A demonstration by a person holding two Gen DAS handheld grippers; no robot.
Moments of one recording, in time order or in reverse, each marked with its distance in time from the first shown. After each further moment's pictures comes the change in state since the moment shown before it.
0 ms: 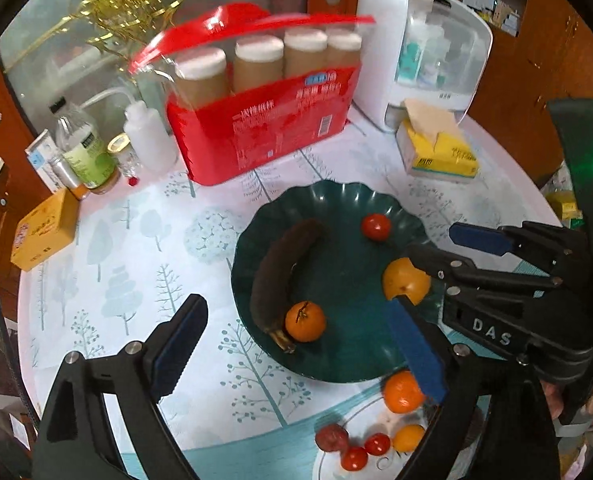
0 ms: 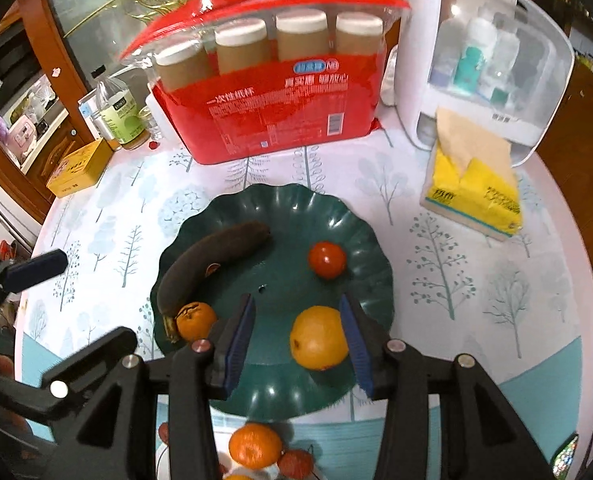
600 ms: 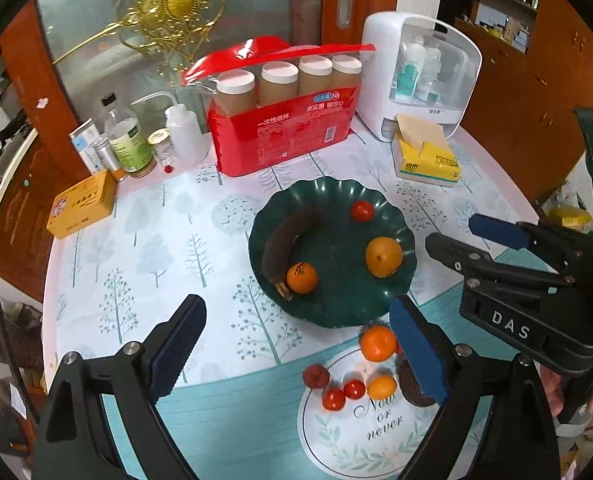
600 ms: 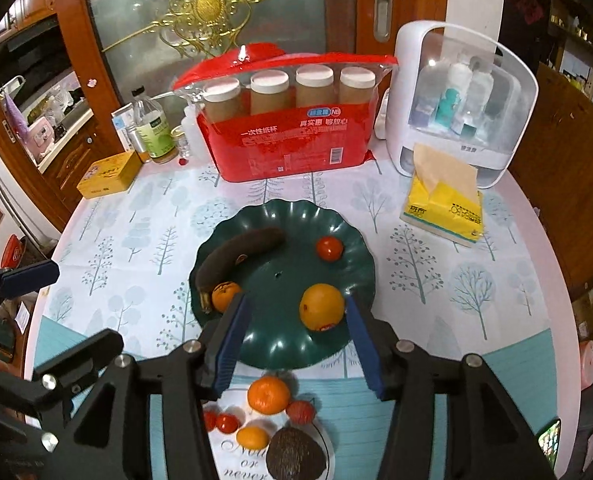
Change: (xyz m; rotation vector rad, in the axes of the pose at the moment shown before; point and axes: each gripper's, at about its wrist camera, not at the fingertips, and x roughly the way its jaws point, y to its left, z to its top) left arm -0.090 -0.013 -0.039 -0.063 -0.024 0.047; right arm -0.090 0.012 -0.034 -0.033 -0.098 0.001
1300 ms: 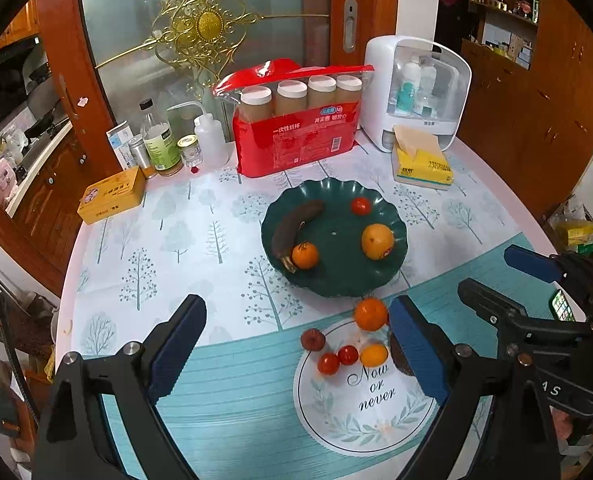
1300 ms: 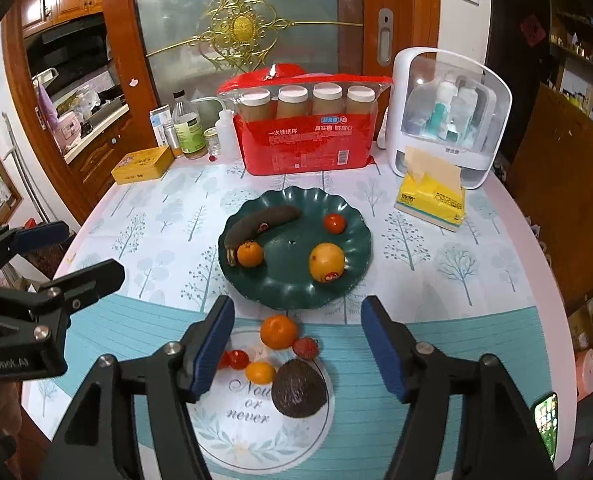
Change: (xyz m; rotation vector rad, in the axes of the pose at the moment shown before) left arm -0.056 -0.016 -0.062 -0.027 -0.090 0.058; right arm -0.074 0.004 -0.082 -0.058 -0.093 0.024
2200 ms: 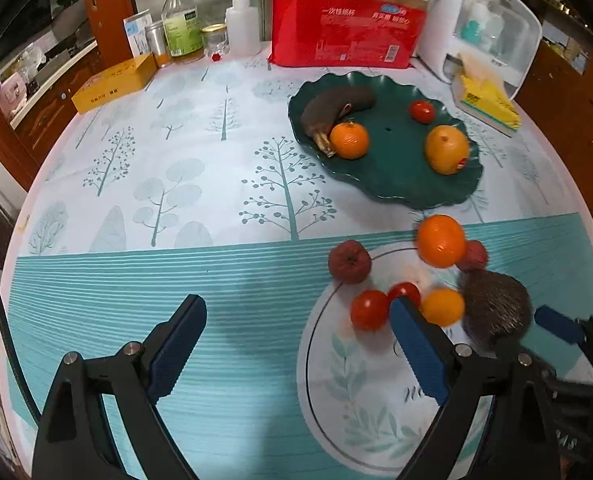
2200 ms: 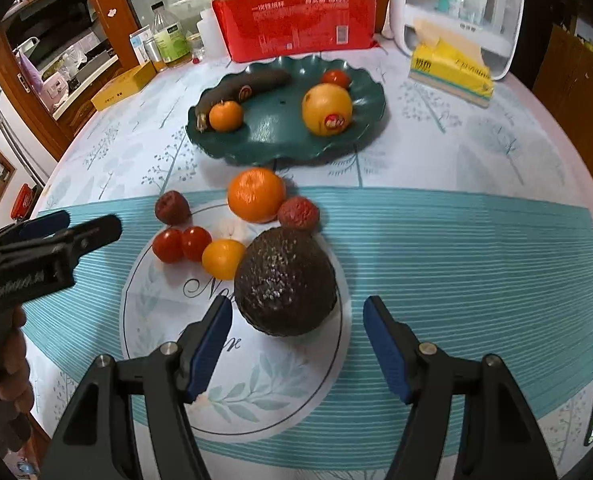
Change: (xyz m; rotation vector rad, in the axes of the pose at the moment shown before) left arm 0.137 0.018 -0.096 -0.178 0.170 0.054; right arm 0.102 -0.015 -0.110 0.056 0.229 0.059
